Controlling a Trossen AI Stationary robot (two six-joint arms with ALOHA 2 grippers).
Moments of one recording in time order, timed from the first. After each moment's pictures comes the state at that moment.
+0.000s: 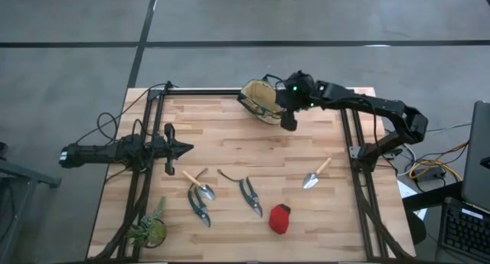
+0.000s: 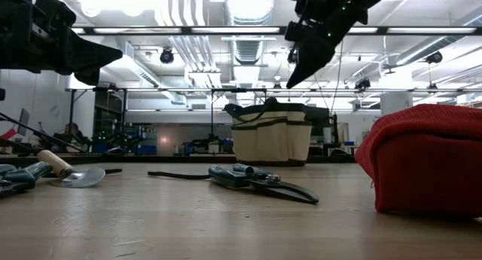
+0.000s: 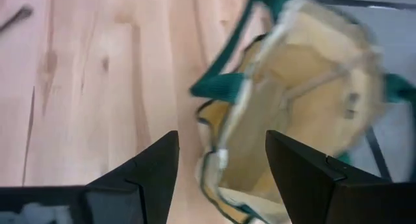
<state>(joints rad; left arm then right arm) -0.02 0.04 0.02 0.01 -0.15 0.00 -0.47 1.48 1.17 -0.53 -0.08 -0.37</state>
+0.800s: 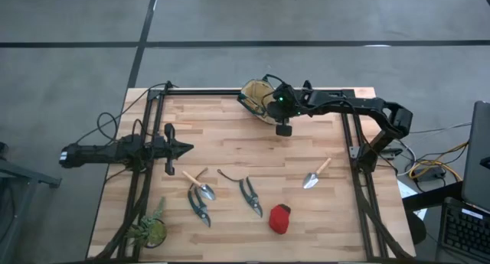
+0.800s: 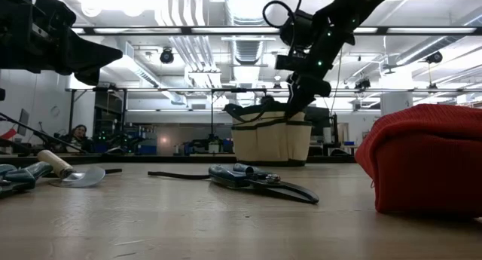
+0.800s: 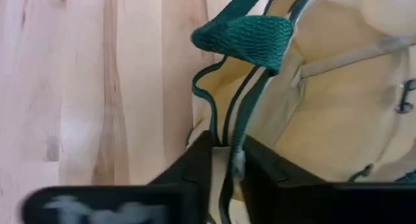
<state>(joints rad) -0.02 0.04 0.02 0.01 -0.15 0.00 -0.44 1.63 1.15 -0.47 0.05 -0.47</state>
